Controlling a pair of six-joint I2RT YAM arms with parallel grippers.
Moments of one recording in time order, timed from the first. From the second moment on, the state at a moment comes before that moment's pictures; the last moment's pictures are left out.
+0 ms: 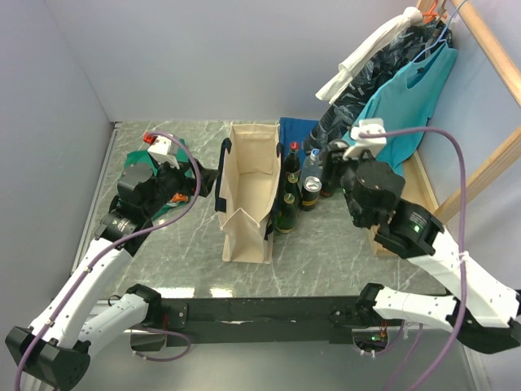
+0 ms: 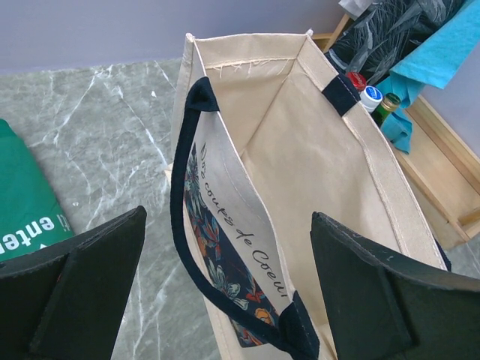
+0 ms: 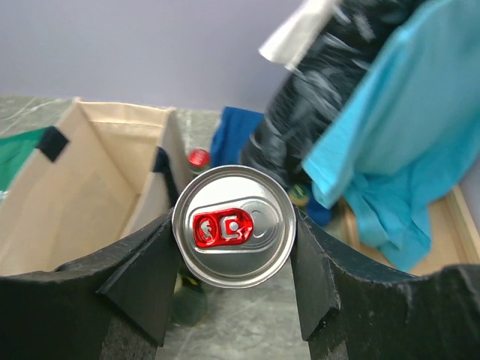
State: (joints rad) left arm -0.40 0.87 0.90 -0.15 0.12 -0.28; right arm 0.93 0.97 1.35 -0.49 0.83 0.07
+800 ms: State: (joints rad) left arm -0.40 0.85 0.90 -0.16 0.12 -0.28; right arm 0.66 0.87 1.06 -0.57 0.73 0.29
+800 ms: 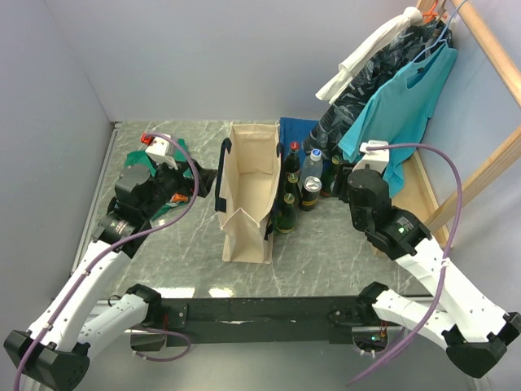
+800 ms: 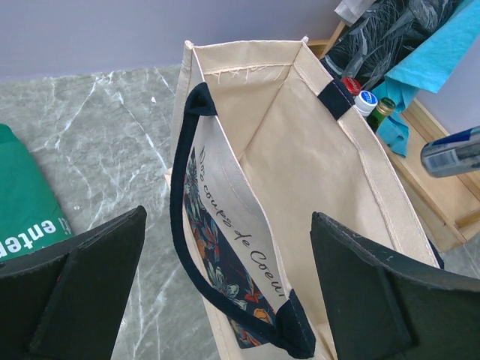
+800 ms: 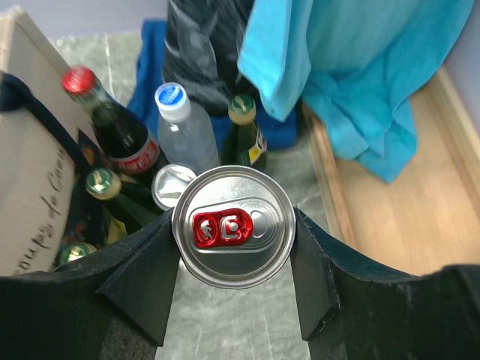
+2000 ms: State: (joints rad) left arm -0.40 0.86 0.90 -0.16 0.11 -0.27; right arm 0.58 0.88 0.90 -0.55 0.42 0.35
